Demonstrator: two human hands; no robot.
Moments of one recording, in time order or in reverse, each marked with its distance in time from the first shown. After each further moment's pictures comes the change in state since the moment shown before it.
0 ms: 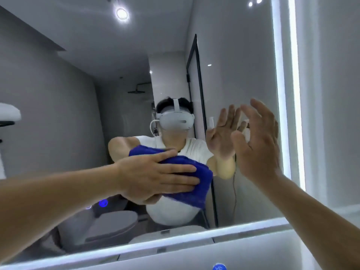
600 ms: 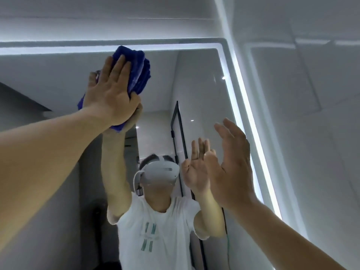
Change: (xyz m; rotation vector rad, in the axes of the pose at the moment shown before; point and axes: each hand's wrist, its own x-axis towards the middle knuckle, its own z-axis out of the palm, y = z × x) left_hand 0.035 -0.290 -0.087 0.002 0.299 -1.284; right_hand 0.113 -0.046 -0.018 0.138 0.144 -0.110
